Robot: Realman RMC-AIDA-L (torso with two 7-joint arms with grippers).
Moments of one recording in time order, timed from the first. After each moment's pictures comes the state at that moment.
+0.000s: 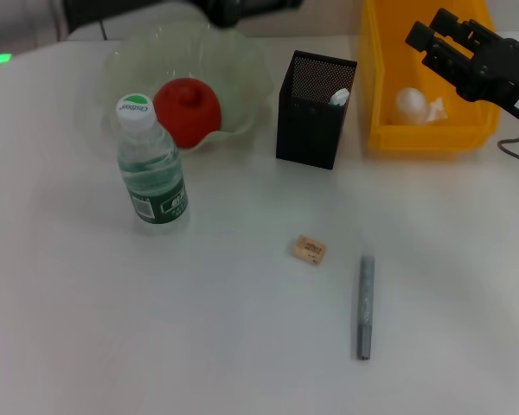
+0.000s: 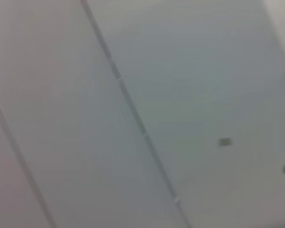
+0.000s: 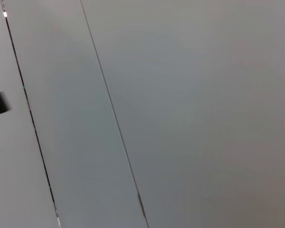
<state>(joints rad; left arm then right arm) -0.20 -2.07 1.42 1.76 1.56 1.11 -1.52 0.50 2.08 -0.65 -0.41 -1.42 -1.44 1.12</state>
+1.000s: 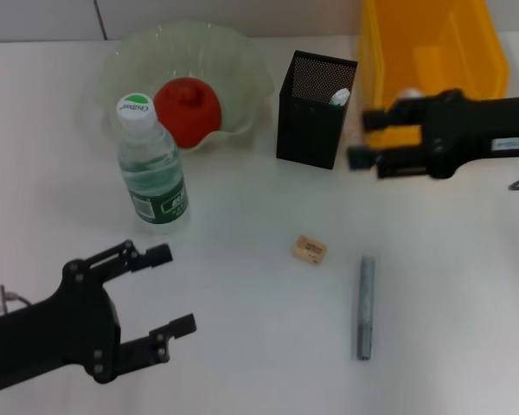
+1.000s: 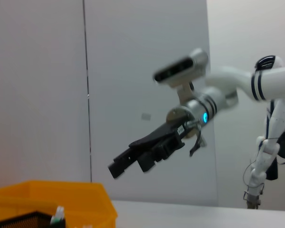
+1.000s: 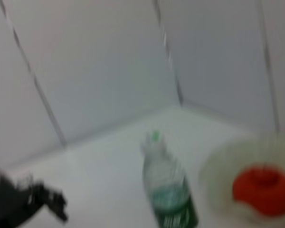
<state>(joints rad) -0.16 -2.02 1.13 0.50 1.42 1.77 -0.72 0.48 2.08 -0.96 -1.17 -1.94 -1.63 1.87</state>
